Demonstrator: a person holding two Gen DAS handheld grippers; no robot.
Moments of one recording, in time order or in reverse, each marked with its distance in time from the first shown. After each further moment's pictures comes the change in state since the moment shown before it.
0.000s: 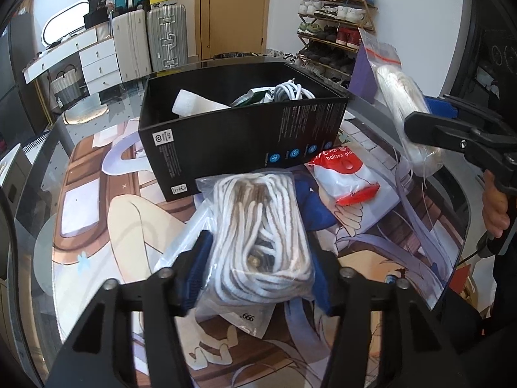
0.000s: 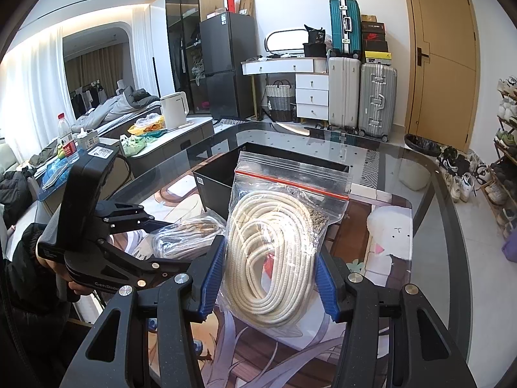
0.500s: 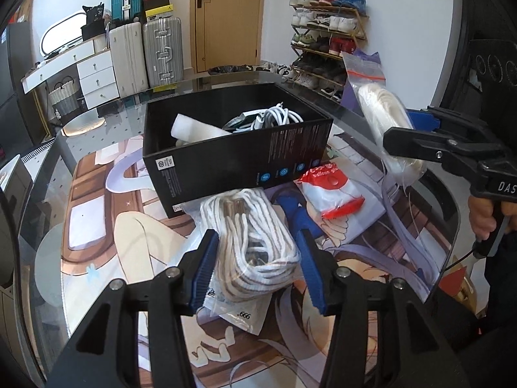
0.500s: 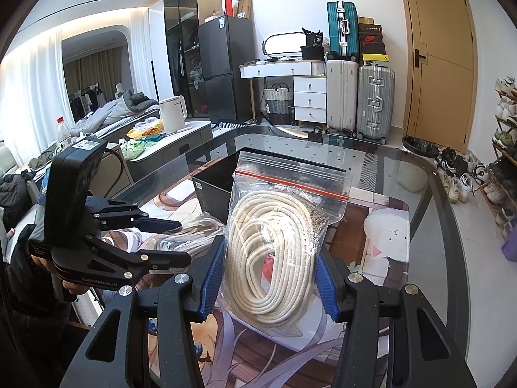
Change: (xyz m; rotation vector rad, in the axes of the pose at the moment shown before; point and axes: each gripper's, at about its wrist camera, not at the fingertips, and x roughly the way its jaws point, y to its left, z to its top) left arm -0.019 -0.005 0.004 0.015 -0.054 -0.014; right arm -0.004 -0.003 -0.001 0.003 -0.013 -0.004
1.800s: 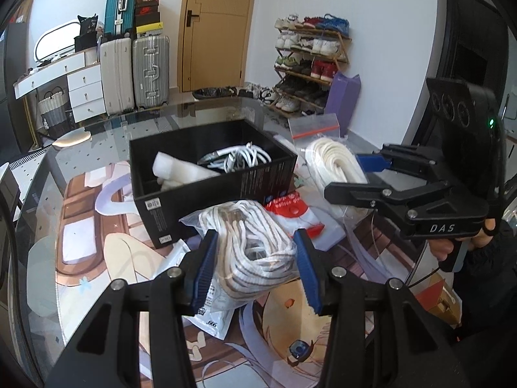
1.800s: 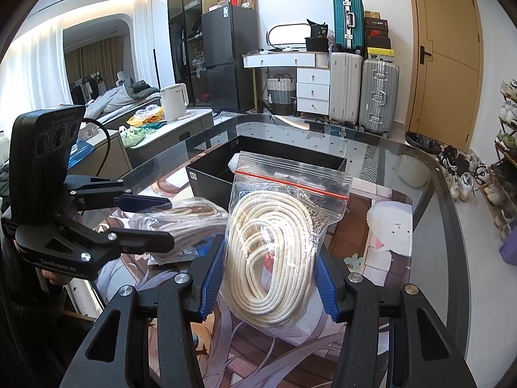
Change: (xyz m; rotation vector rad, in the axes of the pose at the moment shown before) left arm -0.036 -0.011 0.014 -0.012 -0.112 -0.099; right arm 0.010 0.002 -0.006 -0.019 0.039 -0.003
